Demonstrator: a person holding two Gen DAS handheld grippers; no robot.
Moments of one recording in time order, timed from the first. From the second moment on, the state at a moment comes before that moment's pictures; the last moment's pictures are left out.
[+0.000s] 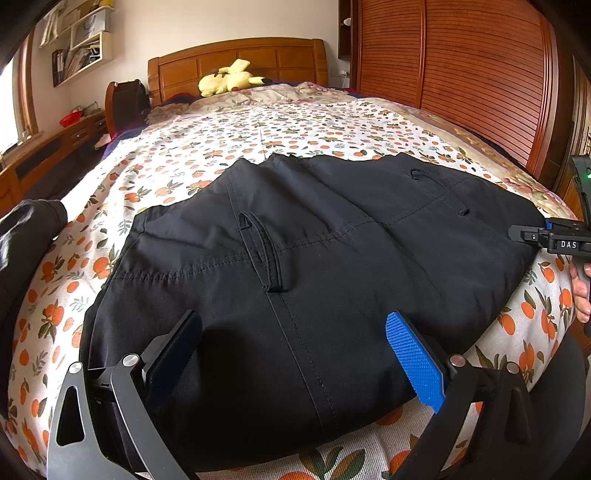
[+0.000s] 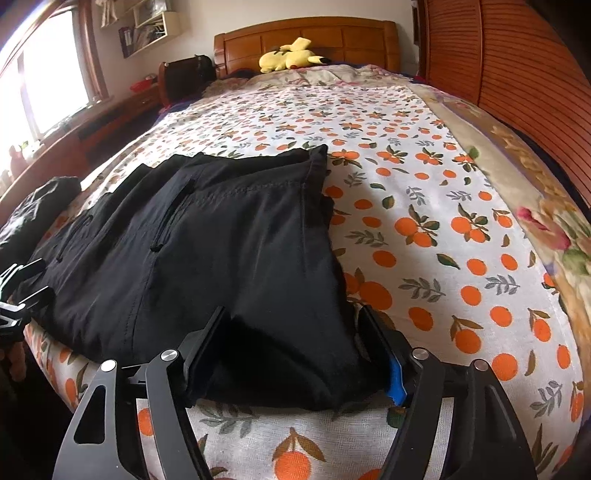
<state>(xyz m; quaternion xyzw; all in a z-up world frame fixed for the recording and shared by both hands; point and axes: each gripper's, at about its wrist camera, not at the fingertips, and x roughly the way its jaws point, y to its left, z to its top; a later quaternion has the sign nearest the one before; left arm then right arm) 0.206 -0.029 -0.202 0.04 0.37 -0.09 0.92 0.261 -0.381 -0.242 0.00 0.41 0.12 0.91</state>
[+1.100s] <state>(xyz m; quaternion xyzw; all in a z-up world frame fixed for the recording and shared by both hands) 0.205 -0.029 -0.199 0.04 0.37 -0.09 0.92 0.249 -0.387 -0.233 0.06 0.39 0.14 0.91</state>
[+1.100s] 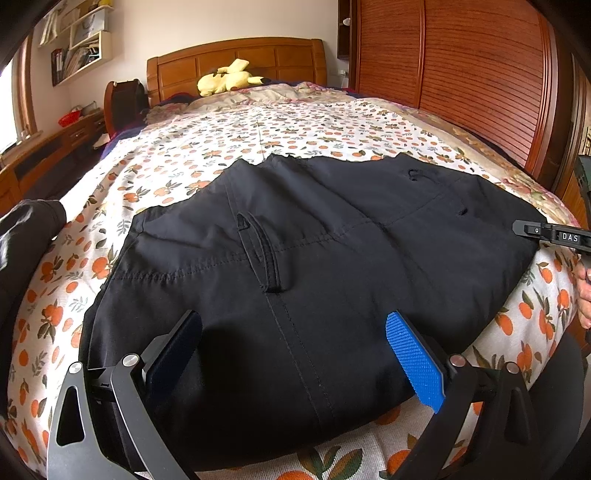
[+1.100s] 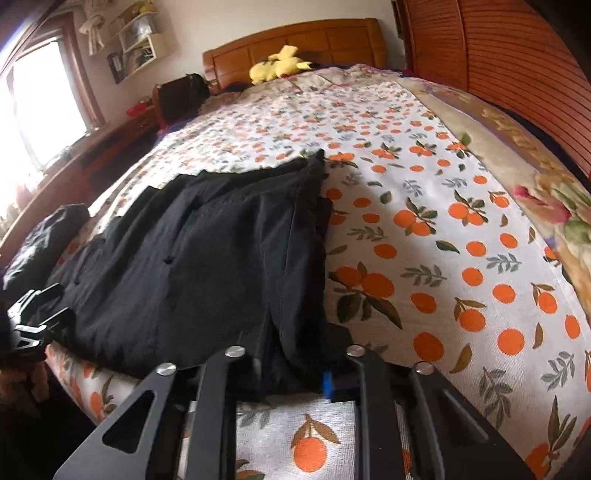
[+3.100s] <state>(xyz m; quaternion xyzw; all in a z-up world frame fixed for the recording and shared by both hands) 0.117 0.119 -0.136 -0.06 0.28 -0.02 0.96 0.198 -0.078 -0.119 -0.11 0.27 0.36 0.88</state>
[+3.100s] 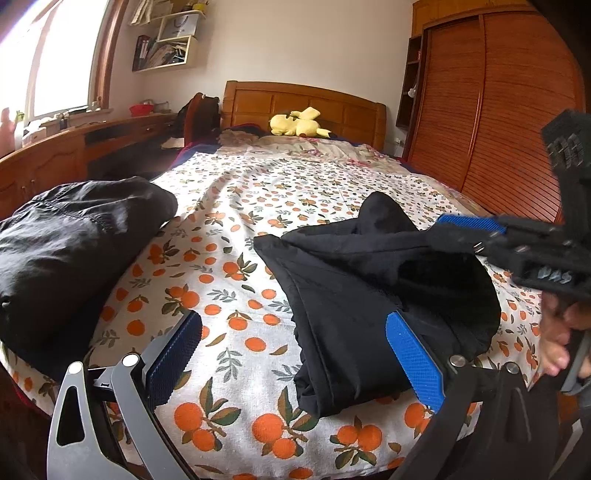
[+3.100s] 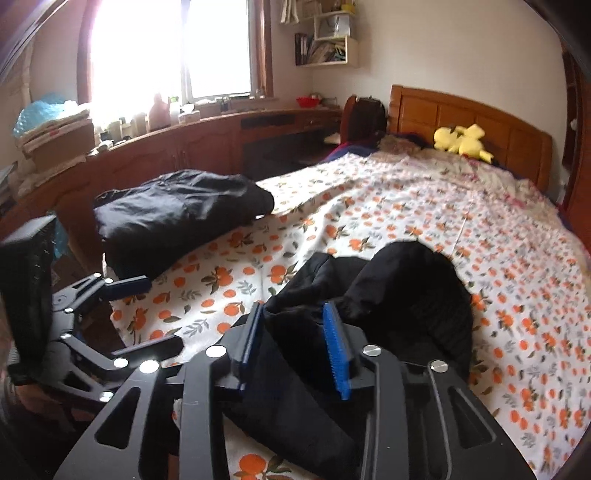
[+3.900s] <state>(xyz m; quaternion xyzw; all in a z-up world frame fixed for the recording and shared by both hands) 0.137 0.086 -0.137 -0.05 0.29 -0.03 0.96 0.189 -0.154 -0.103 -0.11 0.23 0.30 0.92</state>
